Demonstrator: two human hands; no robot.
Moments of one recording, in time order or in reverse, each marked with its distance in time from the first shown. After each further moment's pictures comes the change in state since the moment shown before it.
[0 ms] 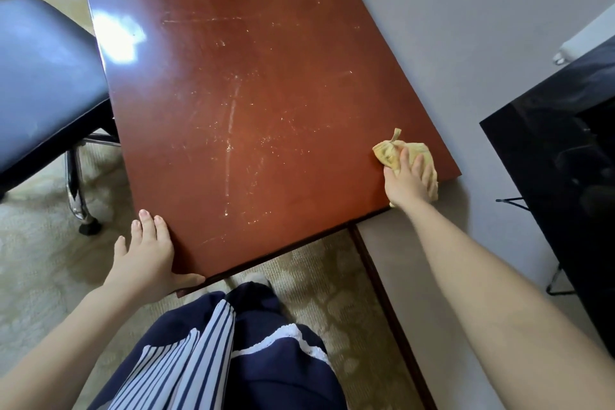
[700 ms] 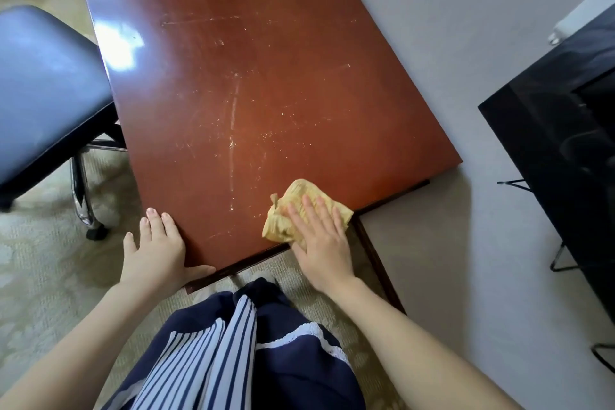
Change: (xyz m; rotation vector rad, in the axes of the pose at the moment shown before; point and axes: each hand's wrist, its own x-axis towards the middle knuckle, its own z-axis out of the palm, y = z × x) left_hand -0.005 0.003 0.005 0.068 0.059 -0.040; right_hand -0.149 -0.045 0.107 -0.092 0.079 -0.772
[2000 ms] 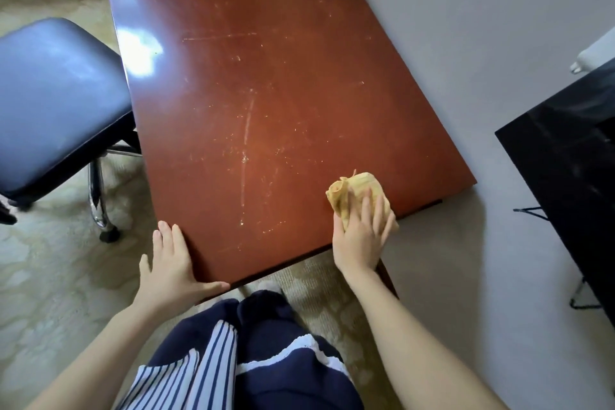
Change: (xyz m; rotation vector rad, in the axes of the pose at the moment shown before) left_hand 0.002 -0.003 0.015 -0.499 0.023 -0.007; right_hand 0.037 0.032 -0.012 0.012 0.291 0.455
